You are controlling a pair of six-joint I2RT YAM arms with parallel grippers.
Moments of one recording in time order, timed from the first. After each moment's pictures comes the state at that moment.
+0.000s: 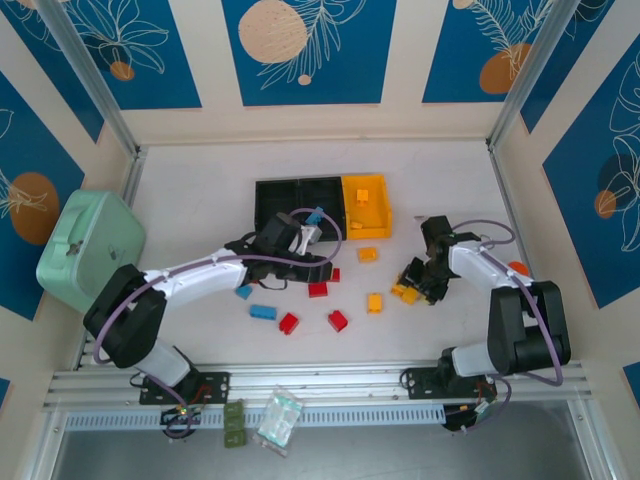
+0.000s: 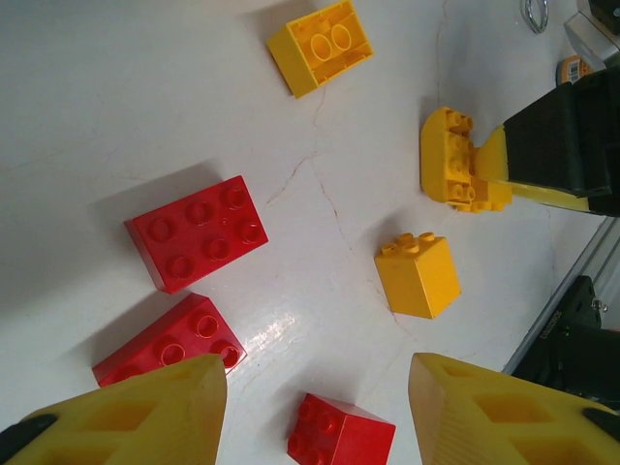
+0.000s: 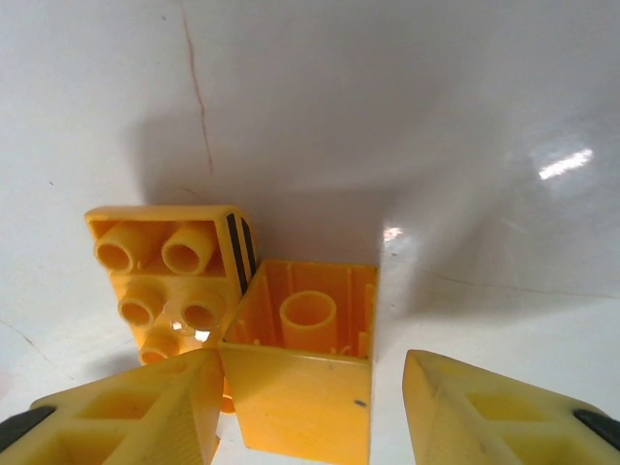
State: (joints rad) left arm -0.76 1.54 0.93 -0.23 0.40 -0.57; right arm 0.13 1.38 0.74 -0.86 -0.19 0.70
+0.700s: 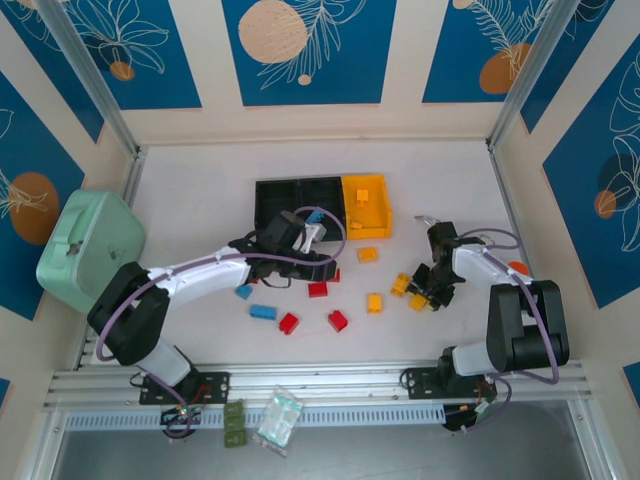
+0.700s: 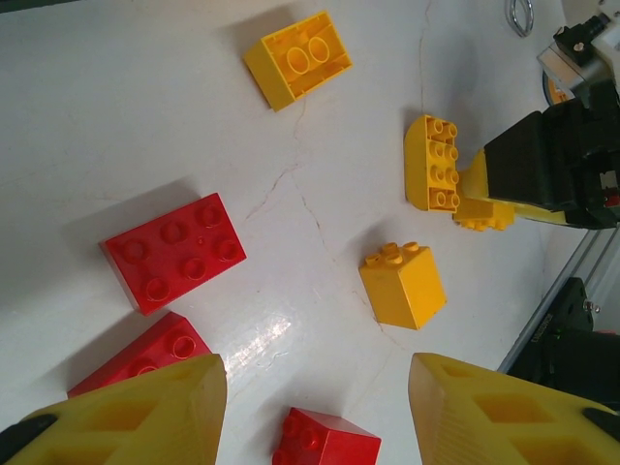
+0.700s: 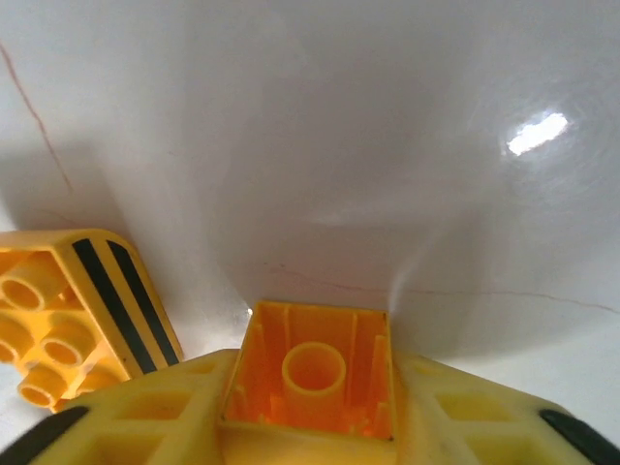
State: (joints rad) left arm -0.77 1.56 0.96 -0.23 0.40 -0.57; right arm 0.07 1.40 0.71 -0.86 -0.18 0.70
